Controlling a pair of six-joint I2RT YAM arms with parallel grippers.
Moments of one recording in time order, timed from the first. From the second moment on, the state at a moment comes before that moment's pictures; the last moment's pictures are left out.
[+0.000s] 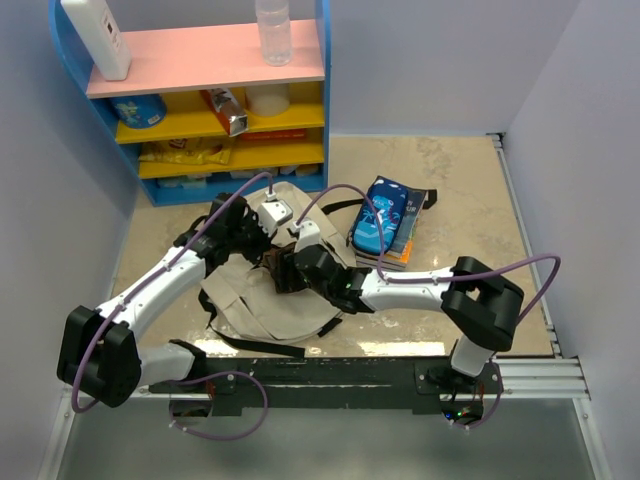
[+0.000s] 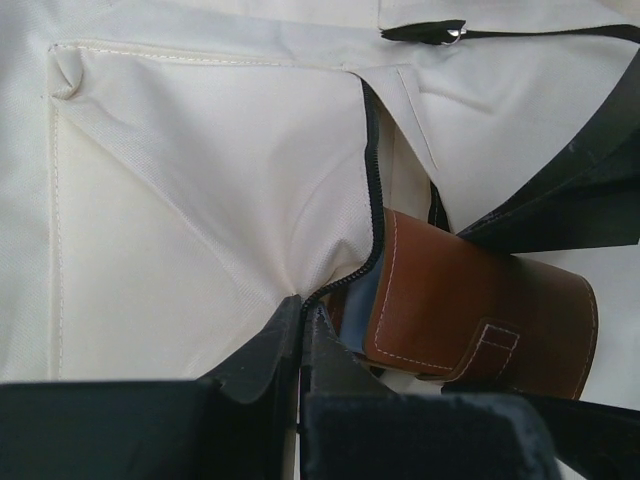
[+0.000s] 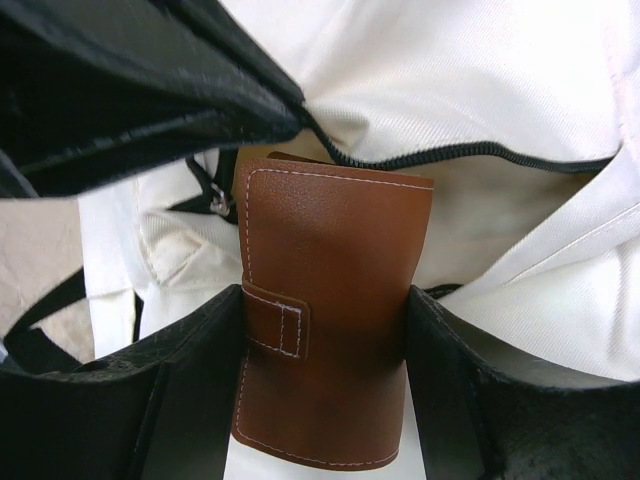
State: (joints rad) left arm -0.41 1.24 0.84 -0.36 0.27 0.38; right arm 1.11 1.70 0.95 0.24 0.34 0.57
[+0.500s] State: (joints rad) left arm -0.41 1.24 0.84 -0.37 0.28 0.38; right arm 1.09 1.80 0.96 0.28 0.31 0.52
